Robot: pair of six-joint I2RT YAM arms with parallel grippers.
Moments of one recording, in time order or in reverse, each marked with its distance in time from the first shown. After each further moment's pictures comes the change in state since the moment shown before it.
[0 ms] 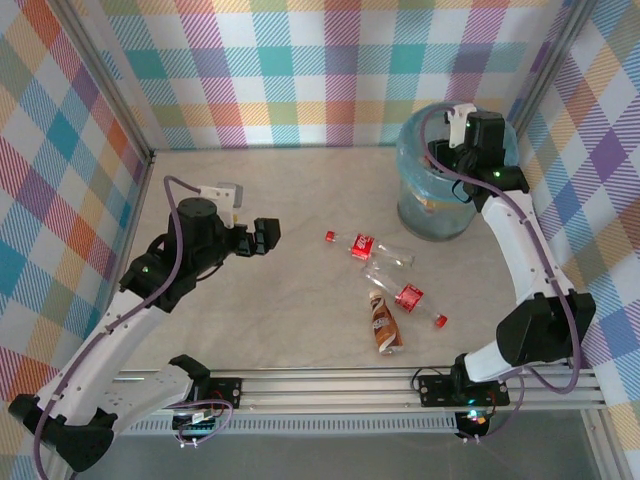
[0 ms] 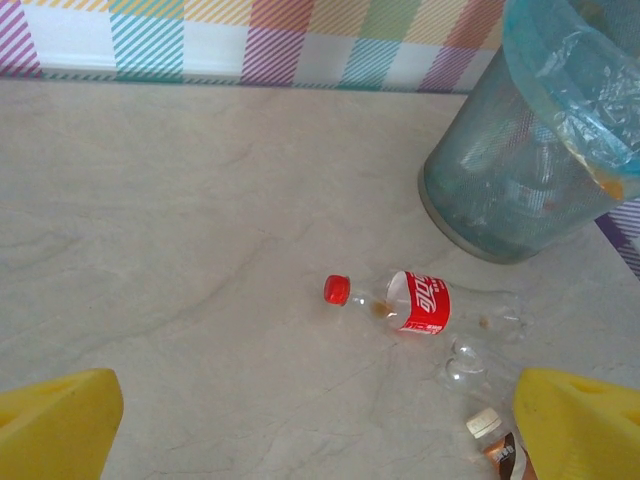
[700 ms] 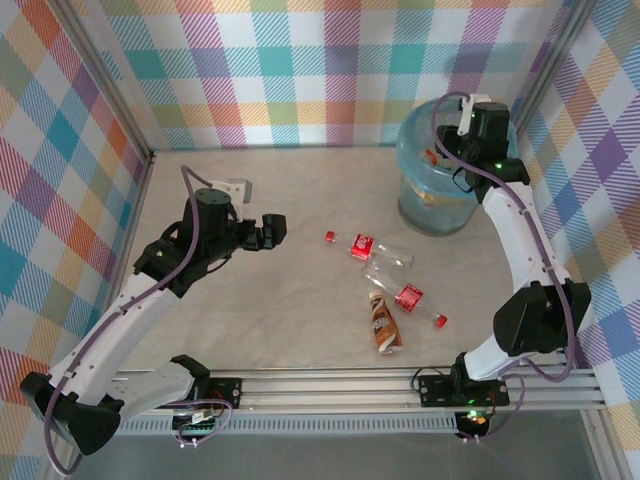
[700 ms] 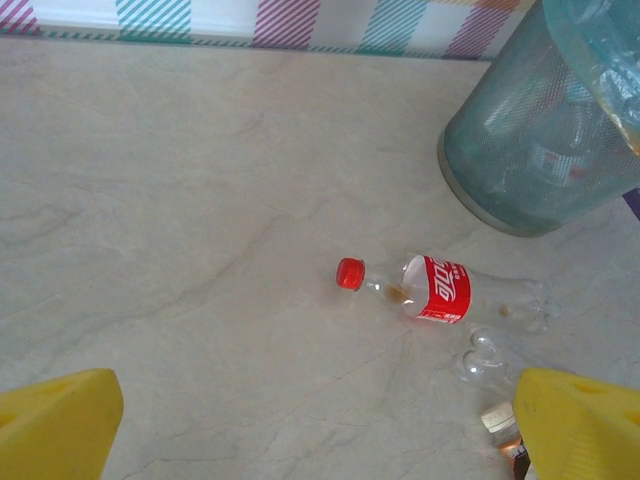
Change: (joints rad) left arm 0.000 0.101 0.044 -0.028 -0.008 -0.014; right arm -0.031 0.044 0.055 0.060 0.029 0.154
